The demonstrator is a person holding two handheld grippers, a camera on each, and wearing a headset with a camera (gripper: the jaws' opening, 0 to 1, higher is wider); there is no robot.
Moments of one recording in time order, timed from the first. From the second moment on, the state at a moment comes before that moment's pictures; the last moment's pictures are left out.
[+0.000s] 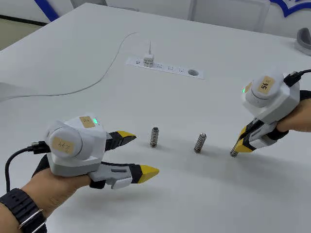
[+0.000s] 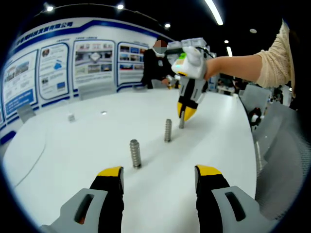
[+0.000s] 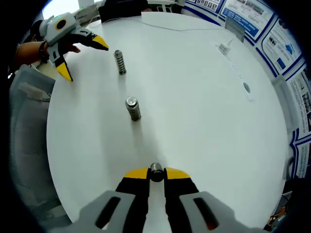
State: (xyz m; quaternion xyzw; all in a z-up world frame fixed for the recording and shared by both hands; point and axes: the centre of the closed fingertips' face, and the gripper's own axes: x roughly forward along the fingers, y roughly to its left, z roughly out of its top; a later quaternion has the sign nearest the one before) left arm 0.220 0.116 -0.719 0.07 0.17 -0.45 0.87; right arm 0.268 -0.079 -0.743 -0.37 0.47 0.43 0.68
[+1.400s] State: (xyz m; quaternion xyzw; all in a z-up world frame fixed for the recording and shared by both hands) left arm 0.225 0.117 -0.721 0.07 0.18 -0.45 0.87; right arm 0.237 -0.091 -0.723 -0.24 0.32 0.42 0.82
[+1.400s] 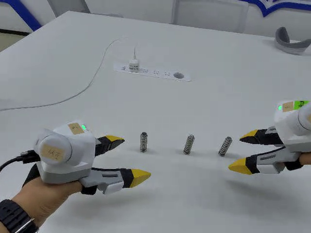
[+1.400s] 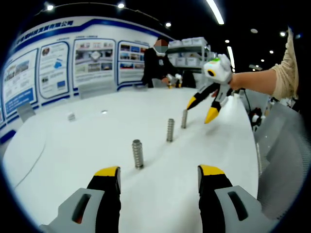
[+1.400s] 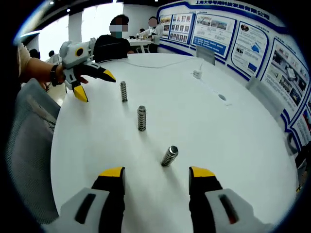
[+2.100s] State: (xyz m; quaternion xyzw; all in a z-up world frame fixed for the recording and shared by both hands) left arm 0.225 0.123 -0.726 0.06 0.18 -0.44 0.88; right arm 0.224 -0.087 -0.714 -0.18 0.25 0.41 0.86
